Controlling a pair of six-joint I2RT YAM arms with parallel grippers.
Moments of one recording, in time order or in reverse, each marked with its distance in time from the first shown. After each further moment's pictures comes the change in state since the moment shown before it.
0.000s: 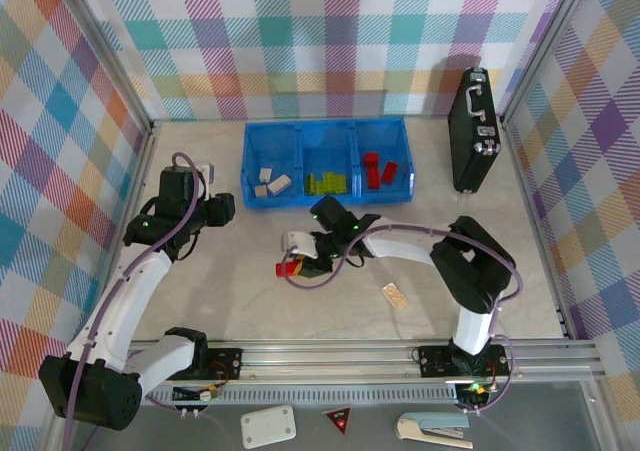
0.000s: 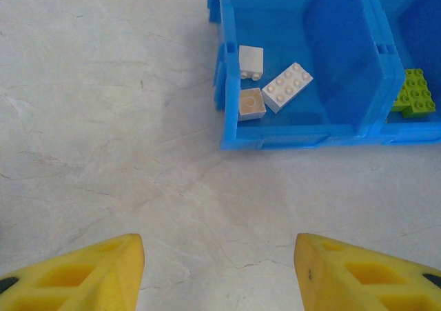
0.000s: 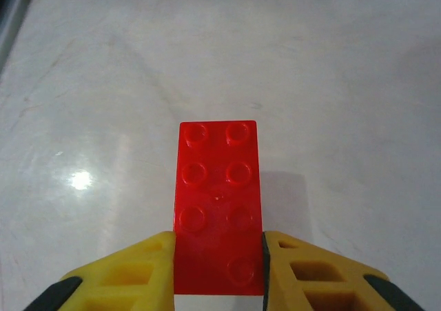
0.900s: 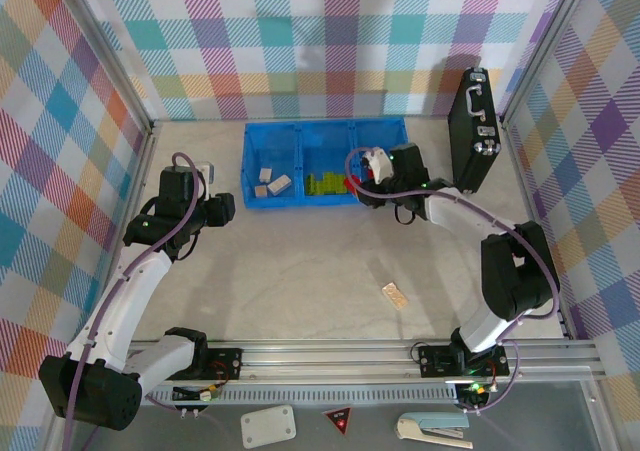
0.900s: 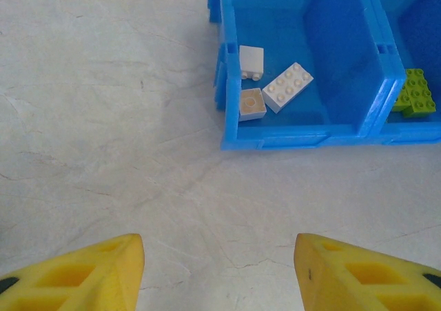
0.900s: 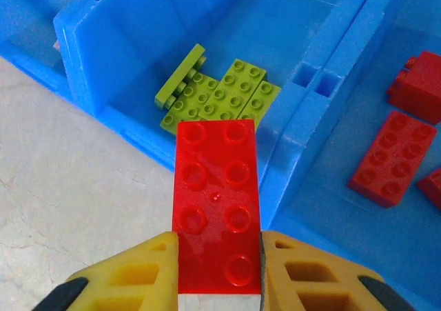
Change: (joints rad) left arm 0.000 0.000 0.000 0.000 0.000 0.000; right arm -0.443 -0.158 0.022 0.011 0.224 0.594
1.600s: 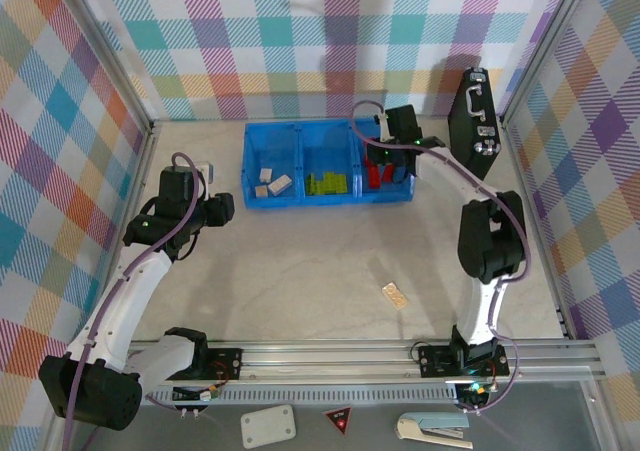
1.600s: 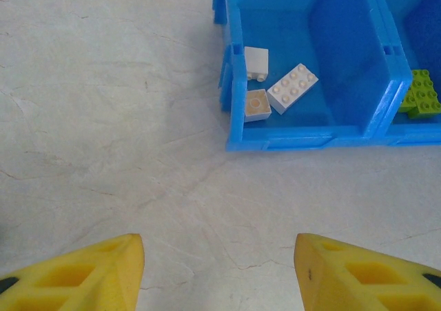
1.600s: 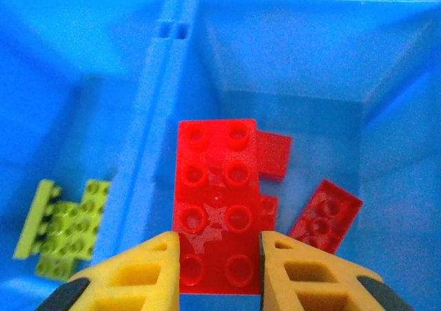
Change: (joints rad) left arm 0.001 0.000 0.000 0.000 -0.011 0.000; right arm -0.065 0.316 0.508 -0.237 0.291 0.195
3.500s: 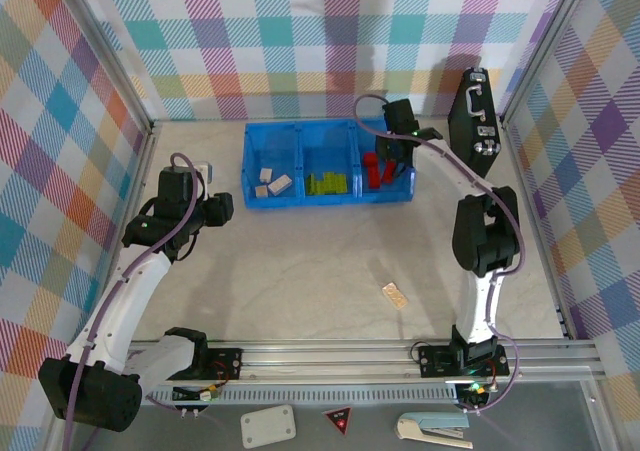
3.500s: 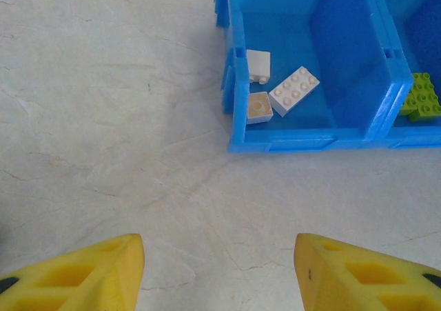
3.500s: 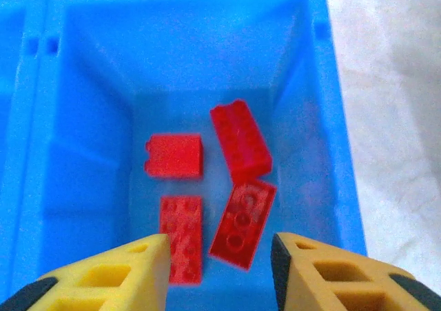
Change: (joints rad) left arm 0.002 -0.008 0.000 0.000 -0.004 0.000; right arm 0.010 0.018 0.069 -0.141 0.183 0.092
